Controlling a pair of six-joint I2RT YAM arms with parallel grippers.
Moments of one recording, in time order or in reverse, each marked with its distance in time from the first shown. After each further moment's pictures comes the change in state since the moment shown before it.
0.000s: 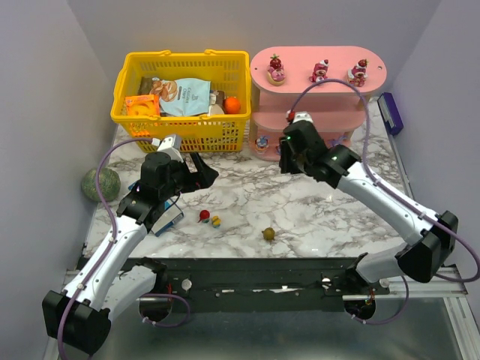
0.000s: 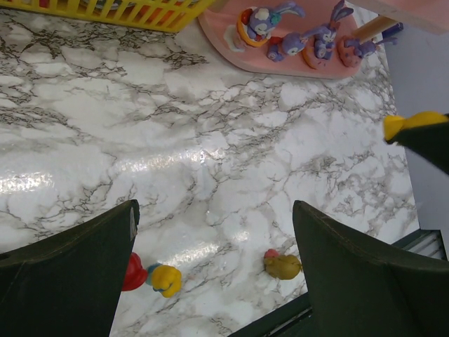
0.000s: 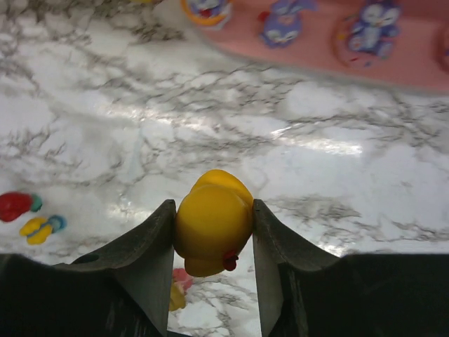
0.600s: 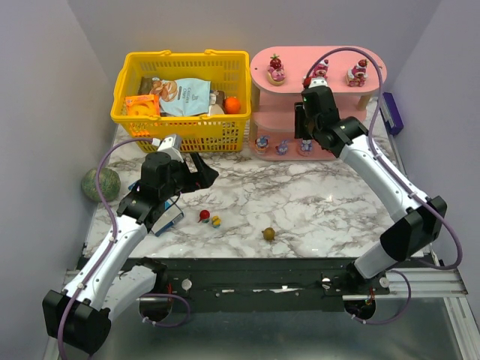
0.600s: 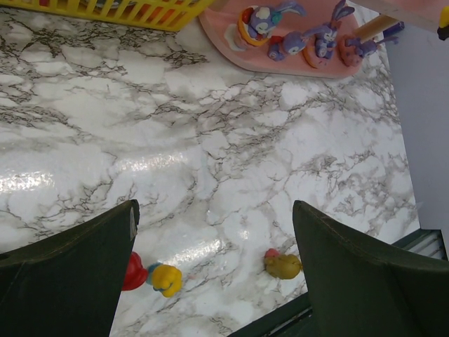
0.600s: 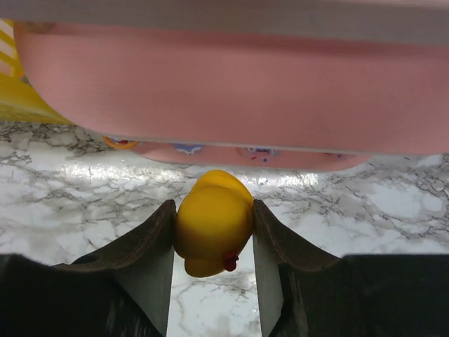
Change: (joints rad) left arm 0.000 0.001 0.000 -0.001 0.000 0.000; right arm -0.267 0.114 0.237 0.027 0.027 -0.177
